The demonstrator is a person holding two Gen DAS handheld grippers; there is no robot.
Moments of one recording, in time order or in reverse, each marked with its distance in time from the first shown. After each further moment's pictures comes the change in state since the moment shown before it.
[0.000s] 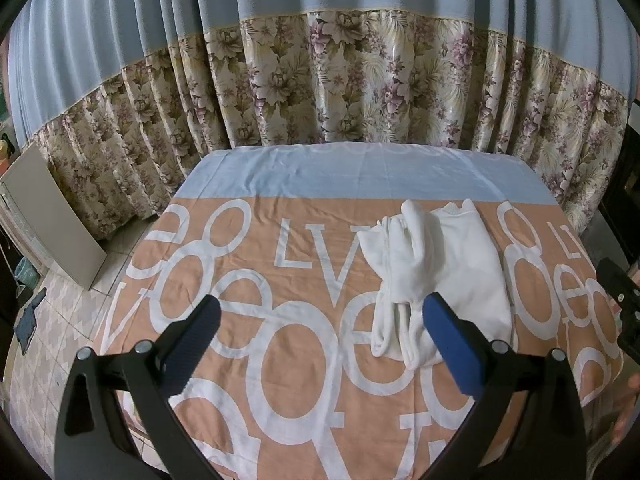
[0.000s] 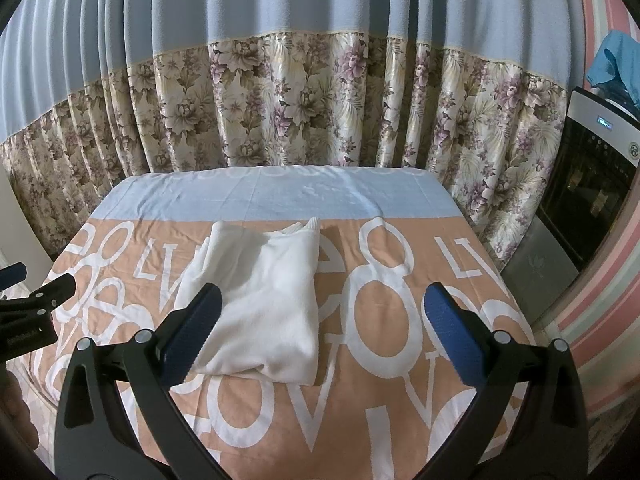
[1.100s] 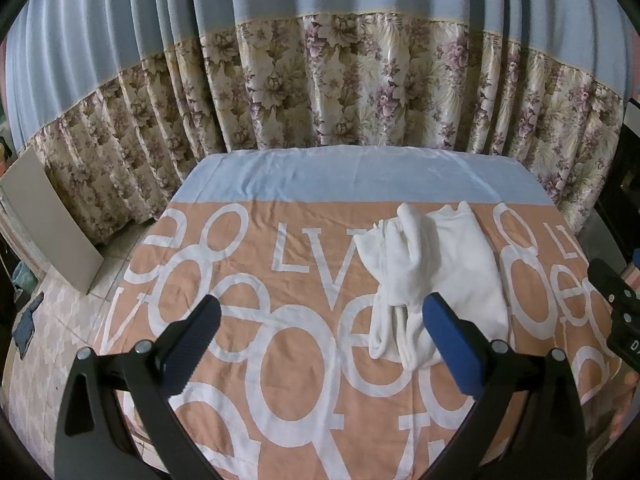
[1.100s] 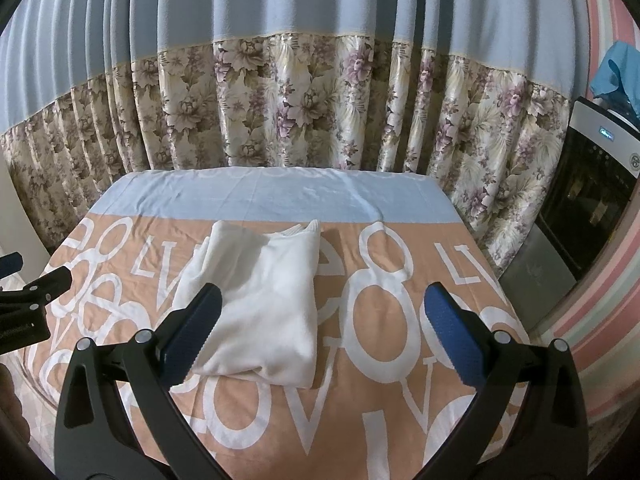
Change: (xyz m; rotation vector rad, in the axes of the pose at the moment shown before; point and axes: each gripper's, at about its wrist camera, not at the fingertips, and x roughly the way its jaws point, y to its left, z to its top) left arm 0.000 -0.002 0.004 0.024 -0.015 -0.009; right arm 0.003 -0.001 0.004 -0.022 -0.007 -0.006
